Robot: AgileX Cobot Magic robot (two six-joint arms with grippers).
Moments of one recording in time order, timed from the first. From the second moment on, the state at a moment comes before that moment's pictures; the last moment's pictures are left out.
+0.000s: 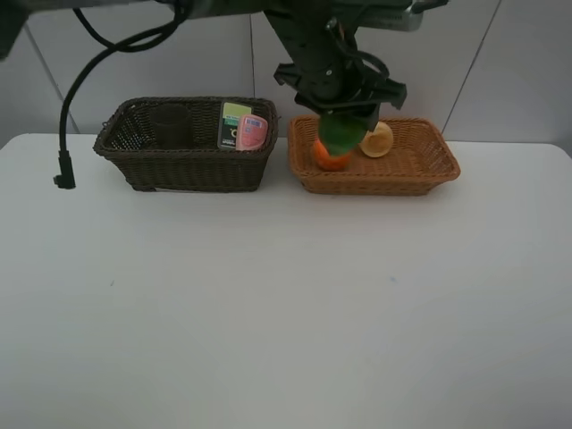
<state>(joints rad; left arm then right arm) -0.75 2.23 -1.98 0.02 0.66 -0.21 -0.02 0.00 -0.52 -0.06 1.06 0.08</state>
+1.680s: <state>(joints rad) -0.75 2.48 -1.99 0.02 0.03 -0.14 -0.02 0.00 -0.52 -0.06 1.06 0.08</state>
